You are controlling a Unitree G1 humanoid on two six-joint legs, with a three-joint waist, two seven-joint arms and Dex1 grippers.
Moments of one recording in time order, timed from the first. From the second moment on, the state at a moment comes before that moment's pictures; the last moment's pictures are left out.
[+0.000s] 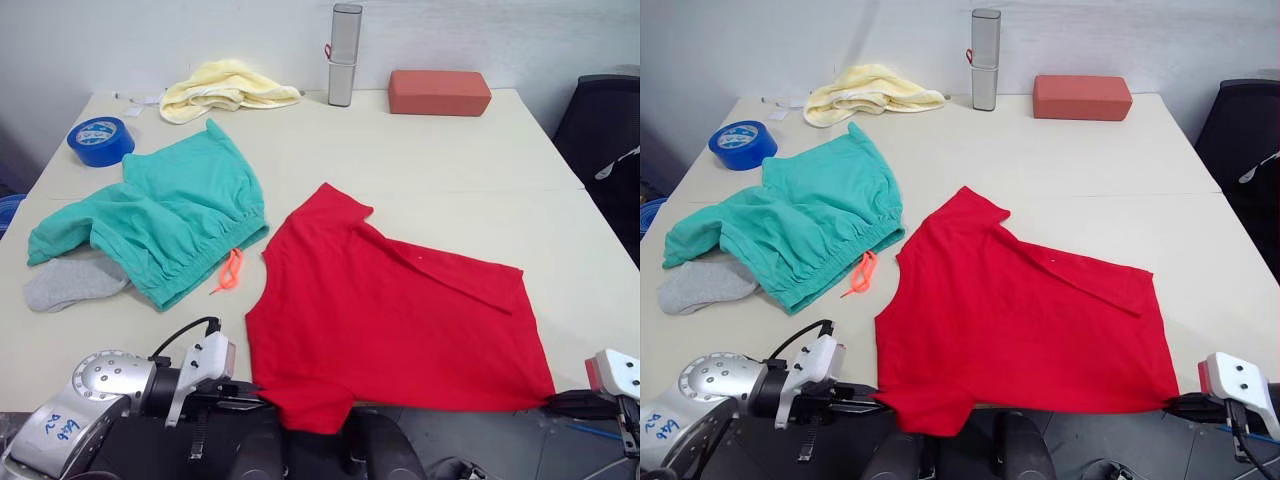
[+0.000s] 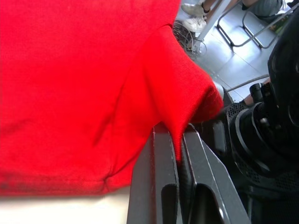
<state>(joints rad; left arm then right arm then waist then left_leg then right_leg) 0.23 0.88 0.05 -0.60 -0.50 0.51 -1.10 0.40 -1.09 -0.40 0.13 0.32 -0.17 1.52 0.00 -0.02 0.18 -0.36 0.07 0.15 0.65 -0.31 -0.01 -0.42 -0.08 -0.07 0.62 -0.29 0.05</state>
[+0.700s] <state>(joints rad) -0.83 0.62 -0.02 0.22 -0.31 0.39 -0.86 -0.63 -0.95 -0.20 0.46 0.29 -0.15 1.26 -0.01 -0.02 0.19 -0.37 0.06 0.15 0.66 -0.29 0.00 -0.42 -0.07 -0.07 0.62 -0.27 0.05</state>
